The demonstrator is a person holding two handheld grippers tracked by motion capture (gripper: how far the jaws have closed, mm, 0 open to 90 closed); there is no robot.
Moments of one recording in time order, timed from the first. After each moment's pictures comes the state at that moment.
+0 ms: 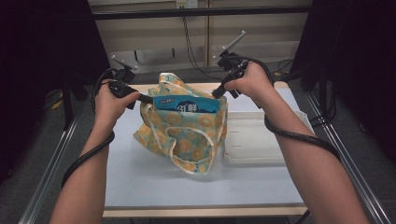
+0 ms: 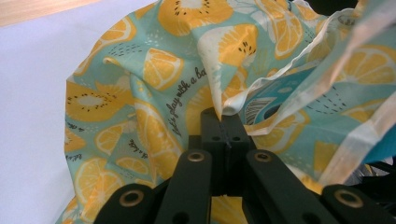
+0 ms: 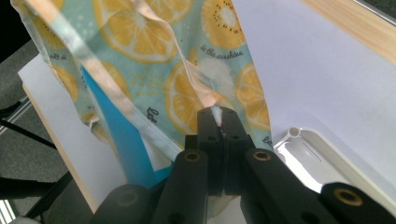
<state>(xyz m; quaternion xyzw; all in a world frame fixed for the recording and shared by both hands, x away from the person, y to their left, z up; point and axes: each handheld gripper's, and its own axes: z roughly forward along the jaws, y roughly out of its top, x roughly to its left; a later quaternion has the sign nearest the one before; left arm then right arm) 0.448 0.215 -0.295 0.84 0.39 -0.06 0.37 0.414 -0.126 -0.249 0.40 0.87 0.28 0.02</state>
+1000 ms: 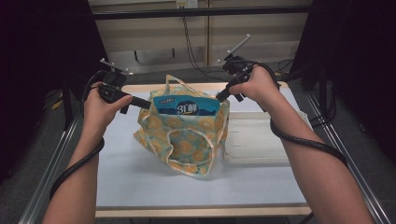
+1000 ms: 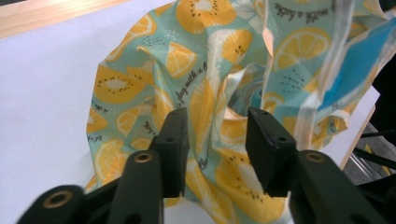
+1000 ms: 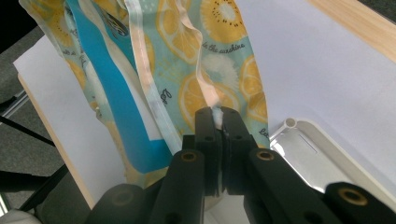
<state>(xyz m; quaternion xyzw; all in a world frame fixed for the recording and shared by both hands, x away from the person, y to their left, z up) 0.425 0.231 -0.284 0.84 0.39 -0.03 0.37 0.405 -0.135 -0.252 0.40 0.87 0.28 0.02</state>
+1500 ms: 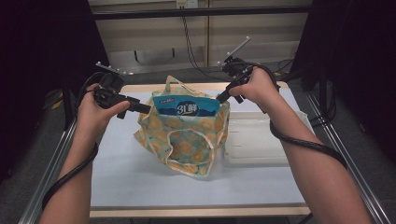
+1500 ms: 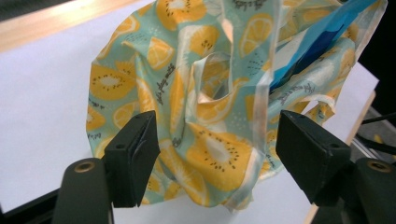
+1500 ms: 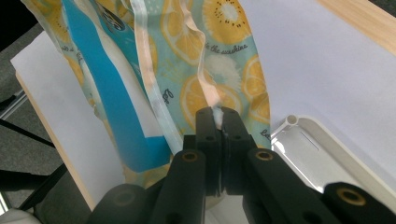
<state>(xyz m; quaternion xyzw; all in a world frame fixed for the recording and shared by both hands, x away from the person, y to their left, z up) 0.405 0.228 -0.277 0.86 0.36 0.00 0.37 0.404 -0.135 -0.258 0.40 0.87 0.28 0.02</state>
